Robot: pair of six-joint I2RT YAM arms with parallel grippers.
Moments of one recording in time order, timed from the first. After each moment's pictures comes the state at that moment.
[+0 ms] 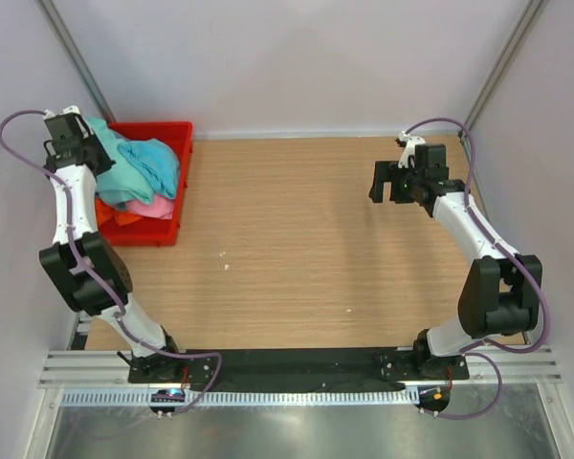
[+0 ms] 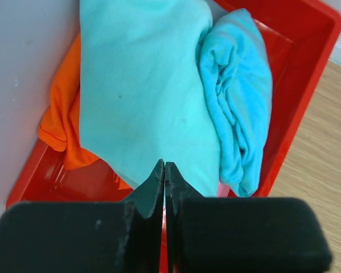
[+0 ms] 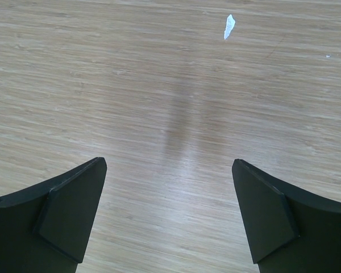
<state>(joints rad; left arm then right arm) 0.39 1.78 1.68 -0.56 0.03 -0.13 0.07 1.51 1.16 -0.38 -0.19 0.05</state>
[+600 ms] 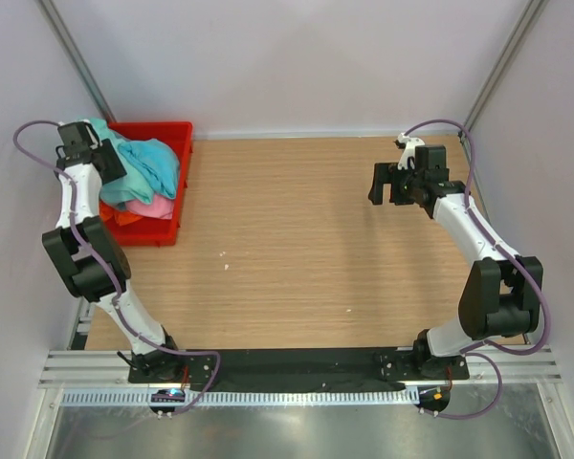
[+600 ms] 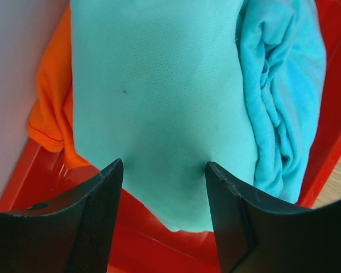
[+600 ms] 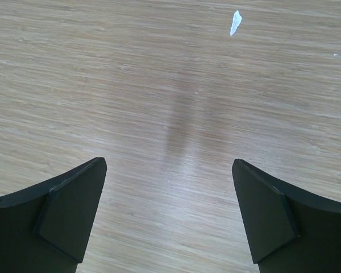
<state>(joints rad) 0.39 1.85 1.65 -0.53 -0.02 -0.10 0.07 1.50 1.15 -0.38 -0.21 0.04</state>
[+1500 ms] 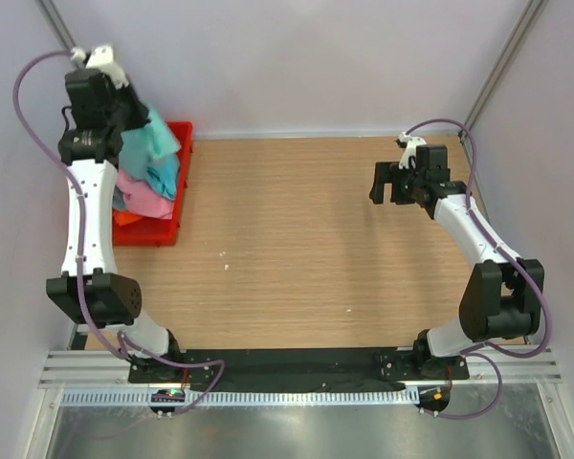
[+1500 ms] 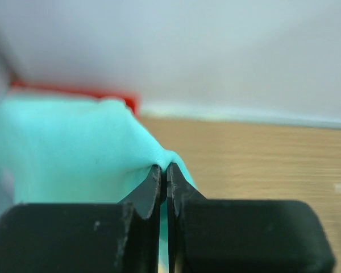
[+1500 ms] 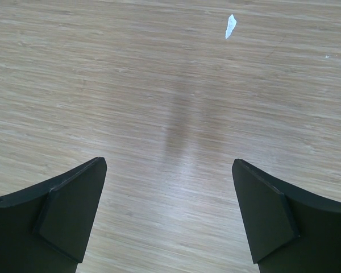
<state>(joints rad) 0.16 1.61 1.85 -0.59 0.12 -0.16 0.07 1.49 1.15 -0.38 -0.19 0.04</state>
